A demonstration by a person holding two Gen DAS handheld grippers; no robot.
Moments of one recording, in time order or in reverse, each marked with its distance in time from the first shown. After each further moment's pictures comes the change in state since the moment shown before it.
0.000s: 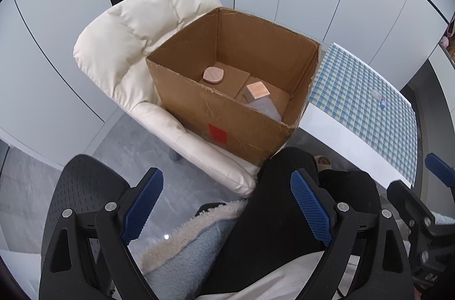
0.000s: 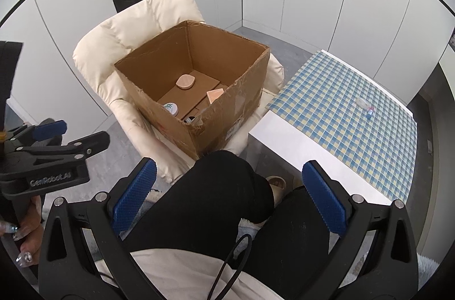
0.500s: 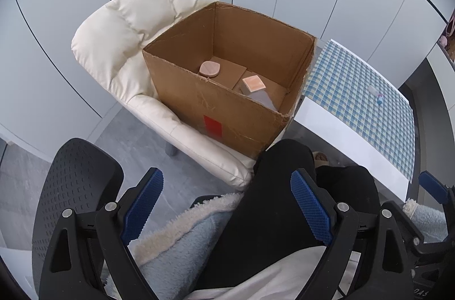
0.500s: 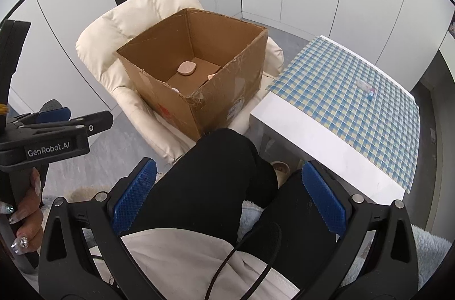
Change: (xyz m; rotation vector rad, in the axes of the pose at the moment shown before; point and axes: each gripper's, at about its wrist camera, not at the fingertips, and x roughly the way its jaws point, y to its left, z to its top) left arm 0.000 -0.006 -0.012 -0.005 0.011 -0.016; right arm 0.000 -0.008 -0.033 0.033 0.034 0.015
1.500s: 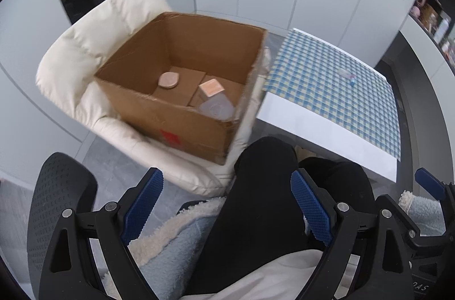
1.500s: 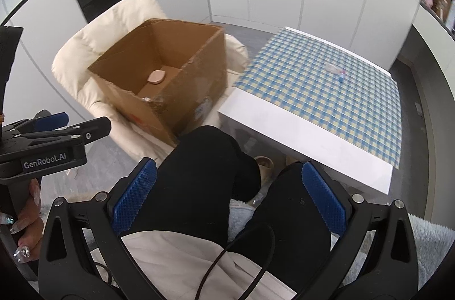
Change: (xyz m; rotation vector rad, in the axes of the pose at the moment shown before) left arm 0.007 -0.066 0.006 0.170 -0.009 -0.086; right arm -0.012 -0.044 -0.021 0.146 -0.021 -0.094
